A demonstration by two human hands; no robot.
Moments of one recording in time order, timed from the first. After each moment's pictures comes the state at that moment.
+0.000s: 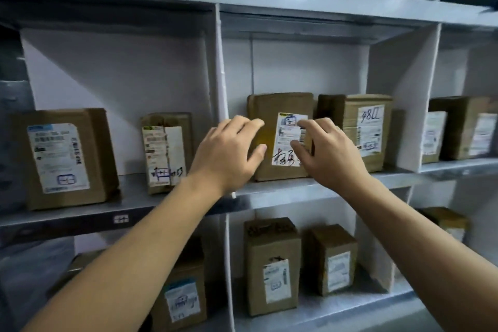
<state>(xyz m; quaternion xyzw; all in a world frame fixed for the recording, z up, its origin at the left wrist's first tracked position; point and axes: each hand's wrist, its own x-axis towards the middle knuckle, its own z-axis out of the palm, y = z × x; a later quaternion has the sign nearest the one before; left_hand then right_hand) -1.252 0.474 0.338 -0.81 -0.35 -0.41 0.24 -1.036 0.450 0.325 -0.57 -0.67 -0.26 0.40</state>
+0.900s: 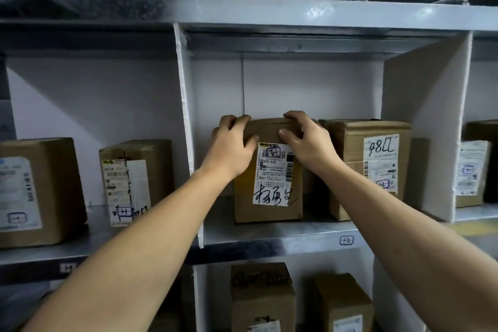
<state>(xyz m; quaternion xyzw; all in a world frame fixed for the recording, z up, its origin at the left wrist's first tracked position) -1.159 0.609 0.383 -0.73 -0.47 -0.48 0.08 -0.967 0.601 0.387 -0.49 -0.68 -0.02 0.55</state>
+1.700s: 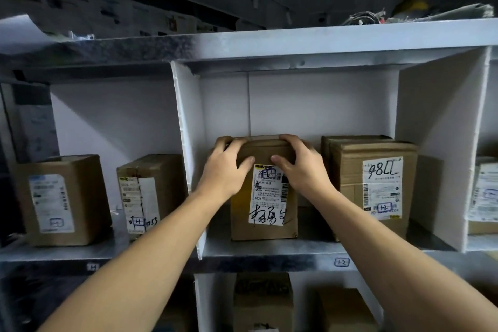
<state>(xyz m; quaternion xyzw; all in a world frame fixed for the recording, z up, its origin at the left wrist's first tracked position) -1.154 0.579 0.390 -0.70 -0.53 -0.47 0.09 -0.963 0.603 0.382 -0.44 -0.71 0.05 0.55</state>
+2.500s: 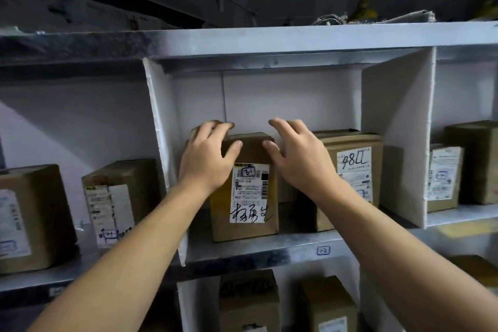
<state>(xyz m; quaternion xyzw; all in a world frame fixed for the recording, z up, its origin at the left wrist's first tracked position) -1.153 0.567 0.411 -0.71 -0.45 -0.50 0.19 -0.957 0.545 0.406 -0.46 -0.71 -0.23 0.49</state>
